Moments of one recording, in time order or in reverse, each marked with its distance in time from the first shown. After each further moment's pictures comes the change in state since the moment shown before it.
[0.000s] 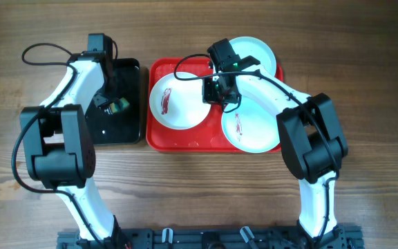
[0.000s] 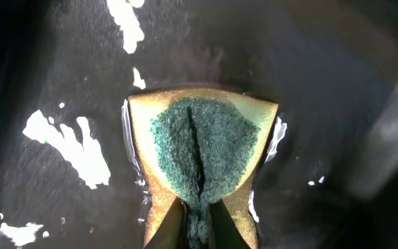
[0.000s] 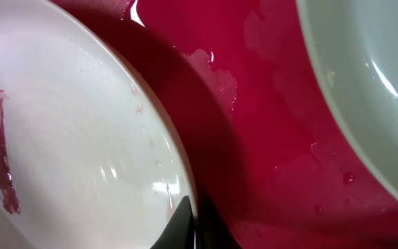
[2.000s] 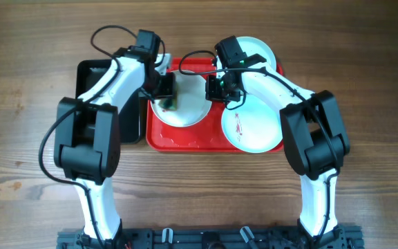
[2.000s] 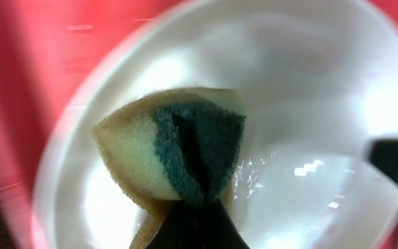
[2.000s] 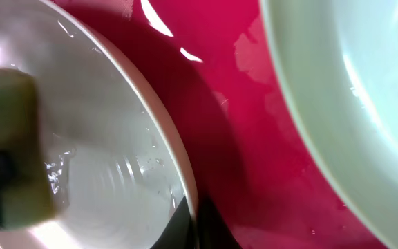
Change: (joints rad) left arm -0.255 0.067 0.083 0.029 0.380 0.346; right arm -0.044 0.015 0.000 0.029 -0.097 -0.021
